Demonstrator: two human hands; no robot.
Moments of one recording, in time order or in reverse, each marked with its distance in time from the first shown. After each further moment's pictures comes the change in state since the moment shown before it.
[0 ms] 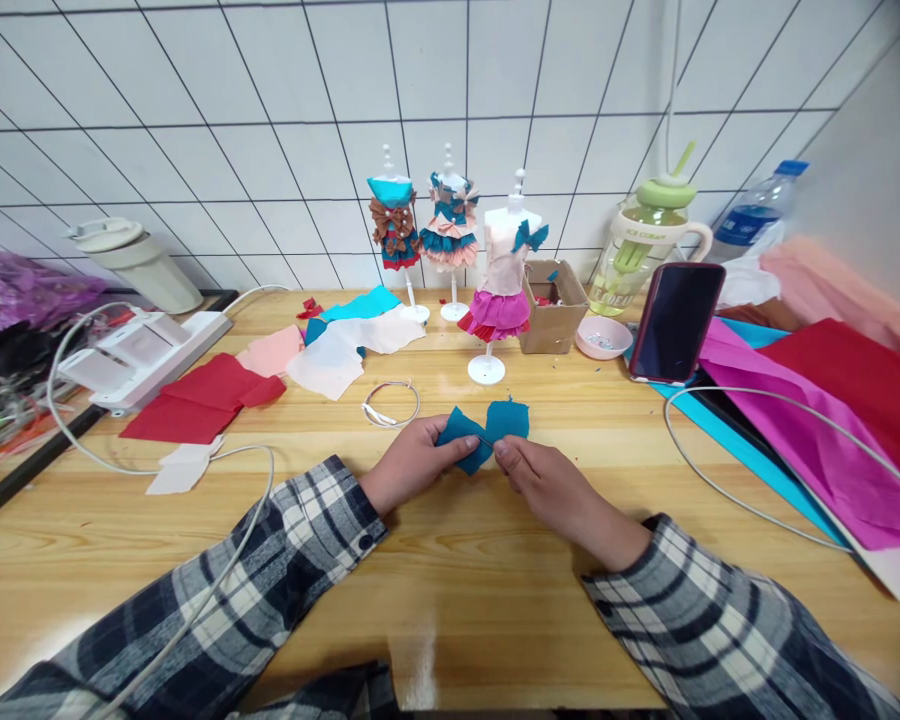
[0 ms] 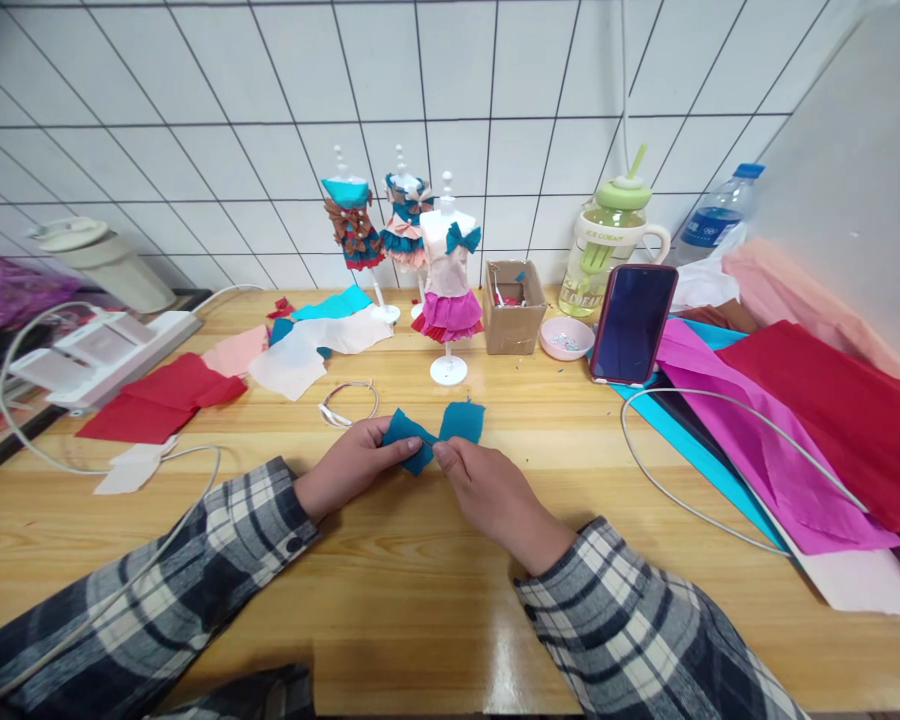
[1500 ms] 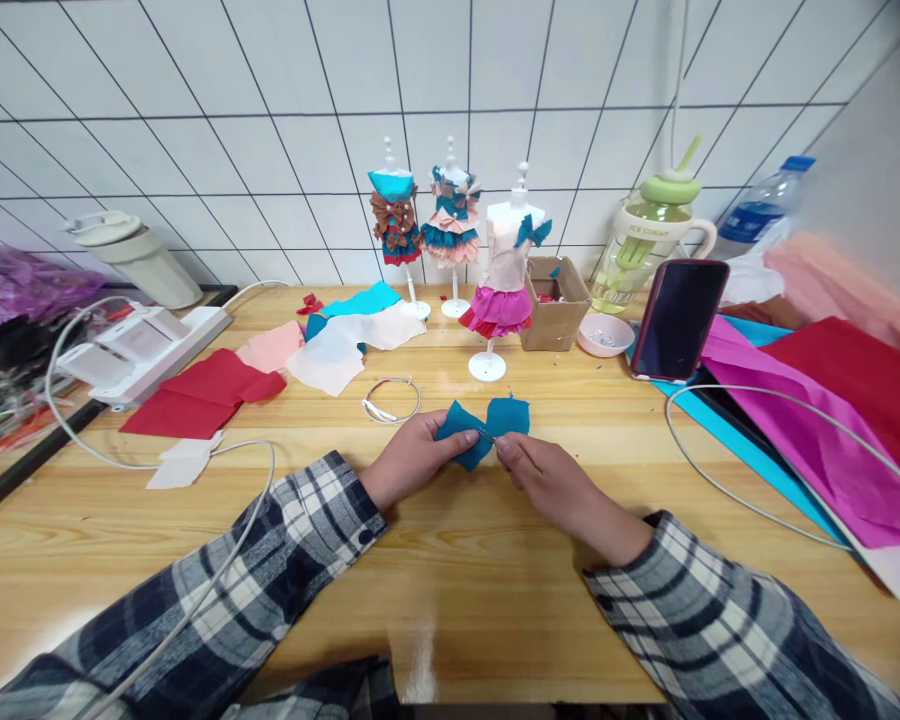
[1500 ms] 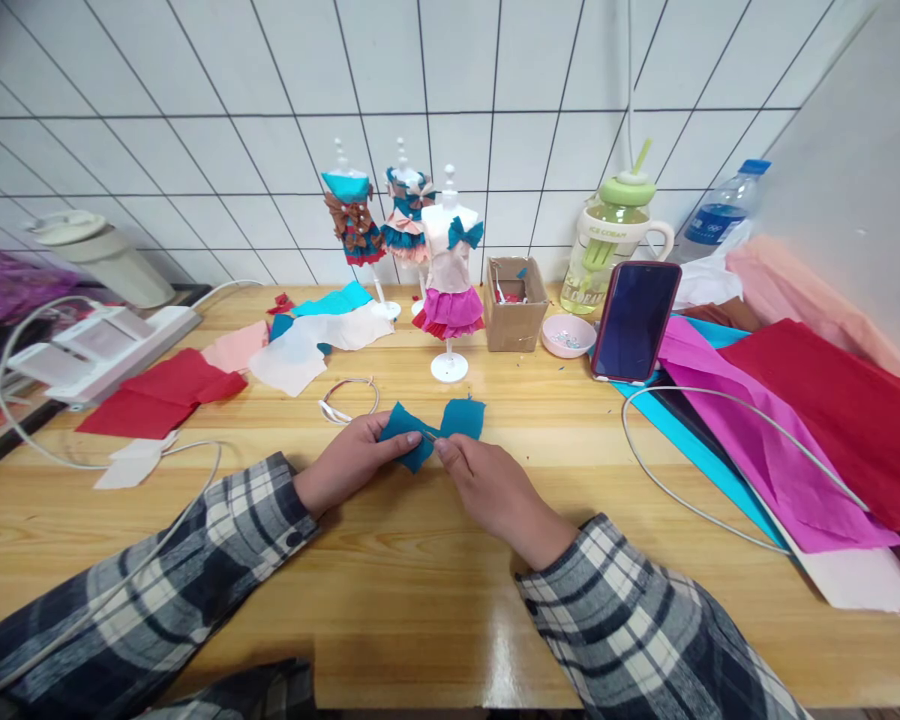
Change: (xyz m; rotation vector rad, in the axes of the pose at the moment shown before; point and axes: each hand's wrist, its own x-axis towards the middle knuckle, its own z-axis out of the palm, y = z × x) left_hand 0.000 0.002 0.001 -0.008 0.044 -0.025; right_hand 0.000 -0.001 -0.001 0.015 0.001 -0.007
